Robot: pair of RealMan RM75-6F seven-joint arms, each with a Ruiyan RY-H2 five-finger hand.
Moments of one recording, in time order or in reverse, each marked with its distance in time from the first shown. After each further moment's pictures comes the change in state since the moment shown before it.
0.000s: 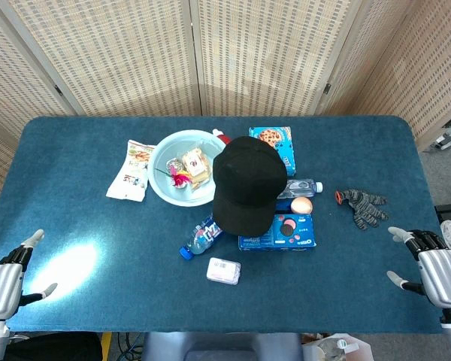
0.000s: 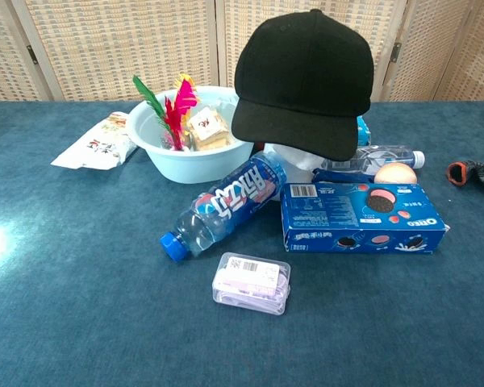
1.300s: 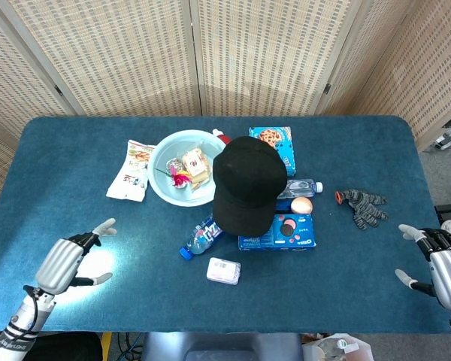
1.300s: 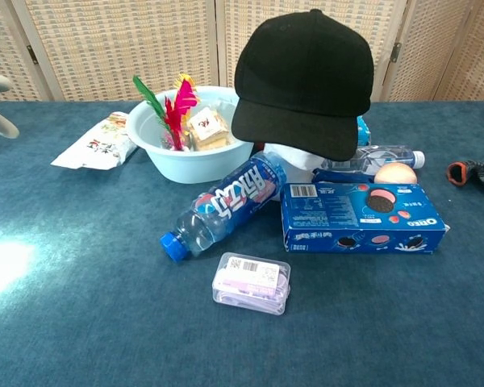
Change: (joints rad) left arm -0.238 -0.057 -0.003 0.088 0.247 -0.128 -0.285; right arm -0.023 0.038 0.012 -0.036 -0.008 0.054 -0.014
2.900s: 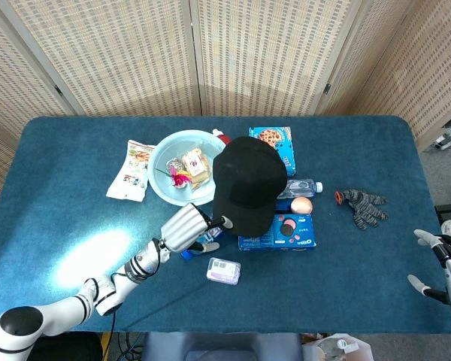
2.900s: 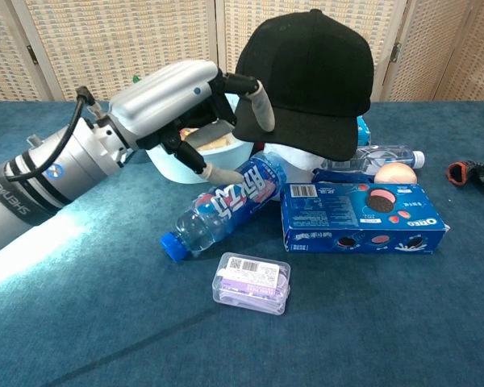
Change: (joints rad) left arm -0.572 -0.647 -0.118 0.702 0.083 -0.028 -0.106; right arm -0.051 0.017 -0.007 0.004 0.021 0.037 0.011
